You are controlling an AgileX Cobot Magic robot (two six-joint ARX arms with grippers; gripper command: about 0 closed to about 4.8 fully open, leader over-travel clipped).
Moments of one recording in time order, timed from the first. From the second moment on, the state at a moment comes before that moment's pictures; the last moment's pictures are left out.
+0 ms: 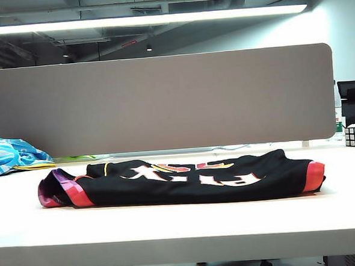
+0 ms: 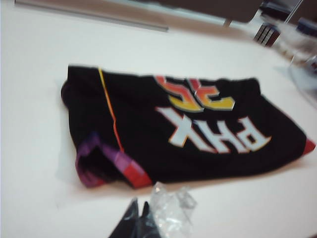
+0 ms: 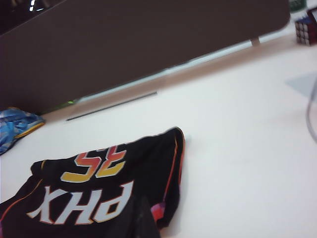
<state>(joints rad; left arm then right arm) -0.12 0.34 0.20 -0.09 0.37 -0.21 -0.12 0.00 0.32 -0.40 -0.26 0.37</state>
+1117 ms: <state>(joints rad) -0.12 0.00 0.00 0.00 0.07 -0.12 -0.11 0.00 0.01 -0.18 -0.01 0.03</state>
